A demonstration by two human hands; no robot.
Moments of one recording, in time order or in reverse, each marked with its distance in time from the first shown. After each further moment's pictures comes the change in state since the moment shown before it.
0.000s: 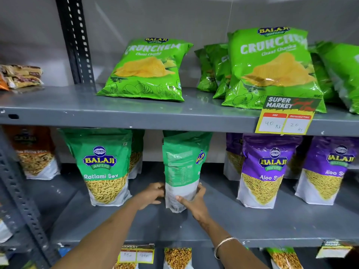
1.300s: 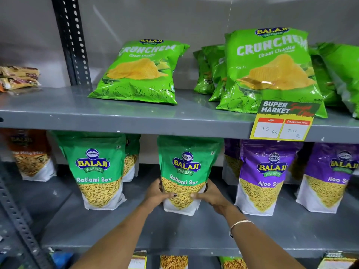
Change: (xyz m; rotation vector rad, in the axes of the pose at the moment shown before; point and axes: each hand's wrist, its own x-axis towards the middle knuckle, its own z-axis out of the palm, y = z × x) left_hand 0.025 0.008 0.032 -0.021 0.362 0.170; right_hand 0.064 0.005 -0.072 0.069 -0.261 0.005
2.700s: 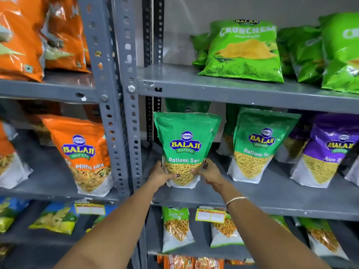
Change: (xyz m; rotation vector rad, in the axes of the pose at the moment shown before) left_hand -0.057 -0.097 -0.231 0.026 0.081 -0.131; right_hand -0.032 -0.059 0.277 -0.114 0.185 0.054
